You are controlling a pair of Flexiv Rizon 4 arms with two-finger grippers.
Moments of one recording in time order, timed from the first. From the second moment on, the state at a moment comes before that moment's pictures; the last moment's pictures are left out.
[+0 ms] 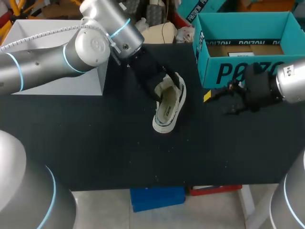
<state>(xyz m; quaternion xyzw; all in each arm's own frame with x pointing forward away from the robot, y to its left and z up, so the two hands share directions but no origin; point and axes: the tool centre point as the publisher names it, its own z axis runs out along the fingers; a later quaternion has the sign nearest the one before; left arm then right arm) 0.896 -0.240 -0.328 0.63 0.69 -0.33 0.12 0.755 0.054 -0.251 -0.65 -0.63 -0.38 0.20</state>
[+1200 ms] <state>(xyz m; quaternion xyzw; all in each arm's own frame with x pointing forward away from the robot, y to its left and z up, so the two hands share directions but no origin) 0.851 -0.201 -0.396 0.72 0.69 -0.10 0.05 0.755 0.054 -0.251 -0.65 -0.63 -0.38 0.20</state>
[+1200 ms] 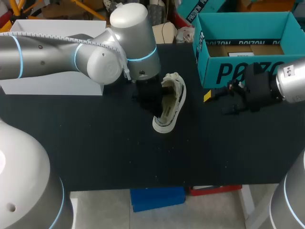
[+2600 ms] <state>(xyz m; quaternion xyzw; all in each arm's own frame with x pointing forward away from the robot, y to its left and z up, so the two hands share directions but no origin) 0.941 -0.224 -0.267 0.53 0.78 -0.24 0.22 0.755 0.054 -0.251 -0.65 -0.63 -0.38 0.20</state>
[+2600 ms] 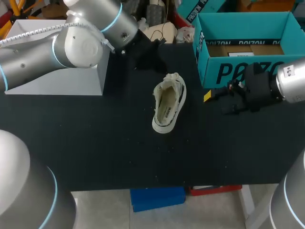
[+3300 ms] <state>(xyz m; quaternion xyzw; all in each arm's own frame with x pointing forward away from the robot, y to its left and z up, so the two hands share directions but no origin) 0.967 -0.228 -0.318 0.40 0.84 -0.22 0.28 0.755 0.054 -0.251 -0.65 -0.63 -0.38 0.20</state>
